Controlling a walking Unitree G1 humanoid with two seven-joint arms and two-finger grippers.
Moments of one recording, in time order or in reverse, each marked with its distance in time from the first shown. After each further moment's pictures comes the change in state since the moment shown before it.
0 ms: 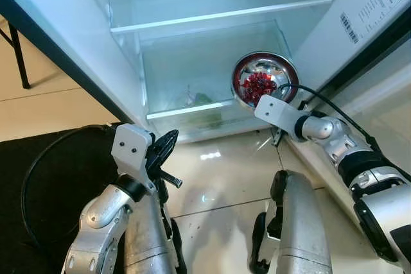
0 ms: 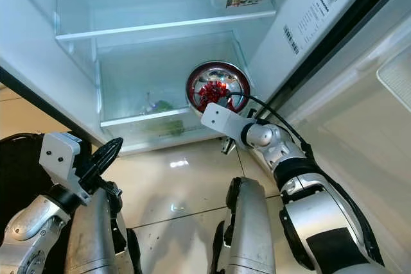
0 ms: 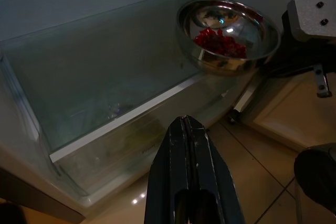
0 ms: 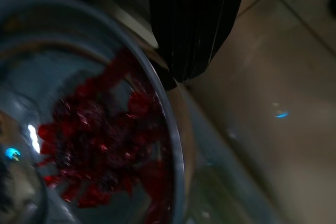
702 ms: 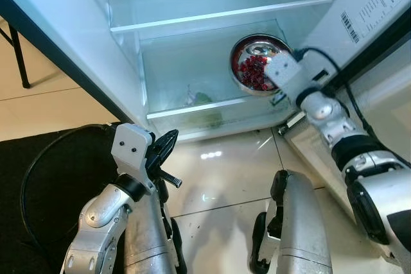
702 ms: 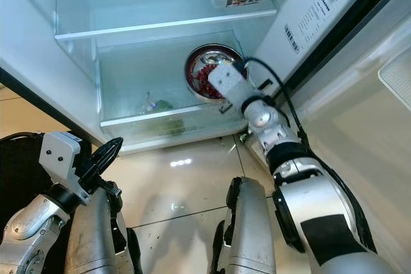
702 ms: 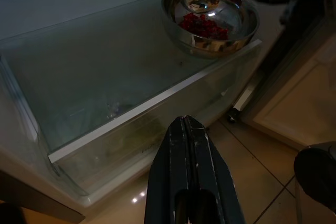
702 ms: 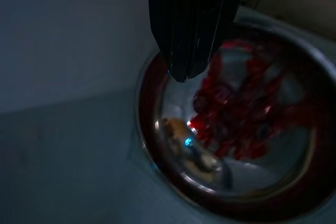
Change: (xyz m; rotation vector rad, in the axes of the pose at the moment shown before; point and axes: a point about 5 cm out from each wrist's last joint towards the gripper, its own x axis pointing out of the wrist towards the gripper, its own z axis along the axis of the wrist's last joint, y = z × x) left arm 0.000 0.001 0.000 0.002 0.003 -0.003; right arm -0.004 -0.051 0.035 0.201 -0.110 -0.481
